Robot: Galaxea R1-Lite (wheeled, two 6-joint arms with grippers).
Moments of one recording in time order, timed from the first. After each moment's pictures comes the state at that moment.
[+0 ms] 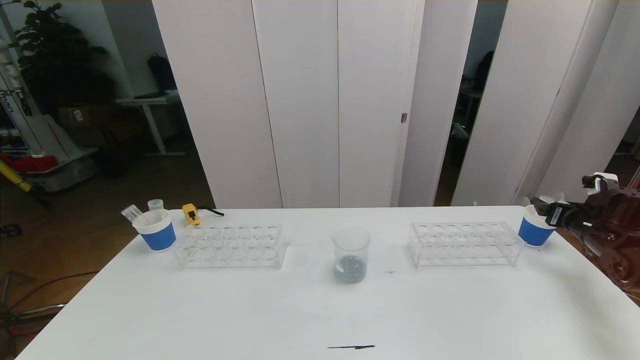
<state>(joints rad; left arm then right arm) 0.00 0.00 0.00 0.01 0.00 0.02 -0.32 2.23 -0.94 -1.15 0.05 0.04</state>
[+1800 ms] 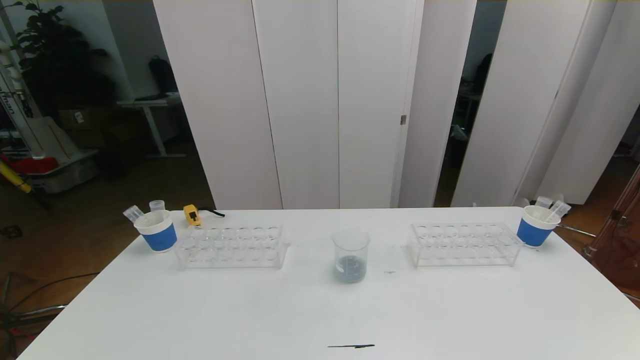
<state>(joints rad) 0.00 0.00 0.00 0.01 0.00 0.02 -0.07 0.32 -0.58 0.14 0.11 0.00</state>
